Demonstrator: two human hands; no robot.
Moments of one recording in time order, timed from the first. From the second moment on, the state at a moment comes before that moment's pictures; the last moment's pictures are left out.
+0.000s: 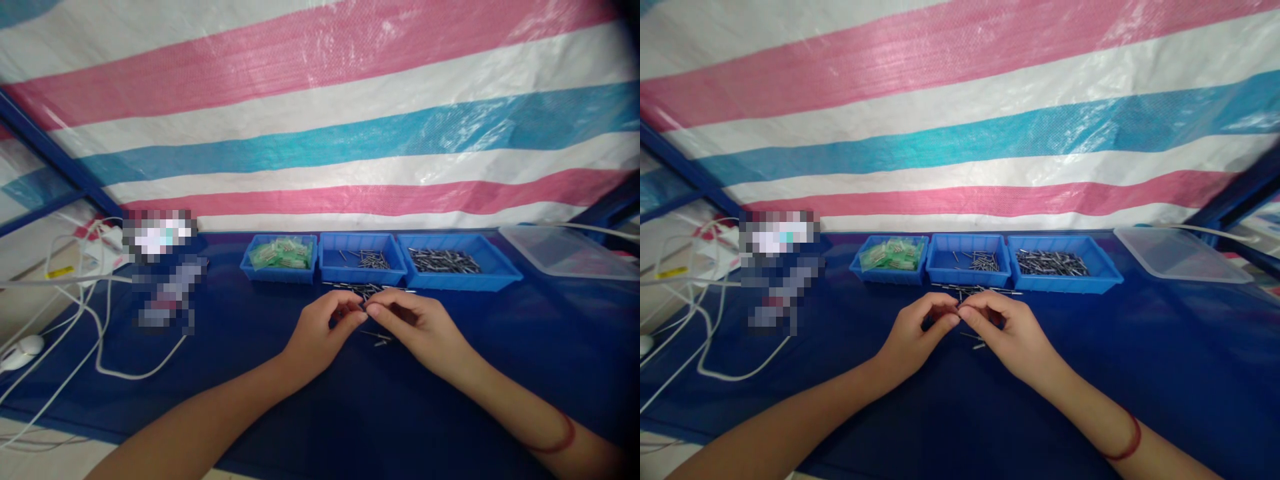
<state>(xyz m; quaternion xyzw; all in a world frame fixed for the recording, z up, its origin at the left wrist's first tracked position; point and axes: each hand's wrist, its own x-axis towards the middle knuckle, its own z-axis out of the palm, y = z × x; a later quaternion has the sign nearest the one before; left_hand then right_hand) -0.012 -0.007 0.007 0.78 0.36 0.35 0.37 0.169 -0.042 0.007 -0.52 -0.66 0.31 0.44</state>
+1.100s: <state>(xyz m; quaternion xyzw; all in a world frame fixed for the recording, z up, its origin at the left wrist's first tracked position) -0.028 0.011 0.022 0.89 0.33 0.24 0.20 0.244 -0.026 0.032 -0.65 -0.68 -0.13 0.32</state>
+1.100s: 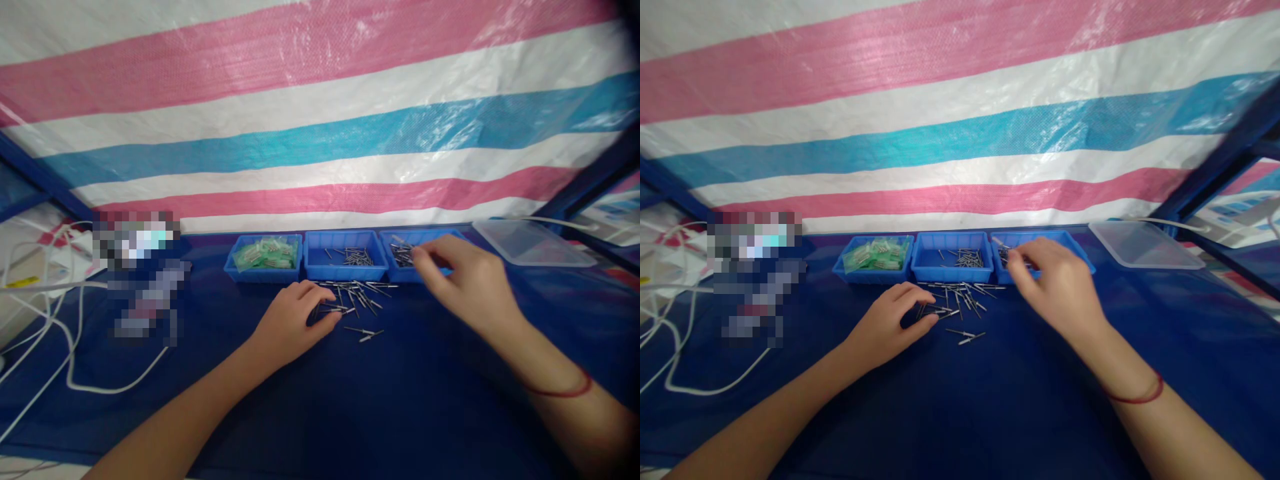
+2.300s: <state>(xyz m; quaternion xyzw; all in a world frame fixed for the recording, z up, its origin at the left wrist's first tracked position) -0.016 0.005 -0.001 0.90 0.30 0.26 0.15 0.181 -0.033 -0.005 -0.50 -0.81 0.14 0.28</state>
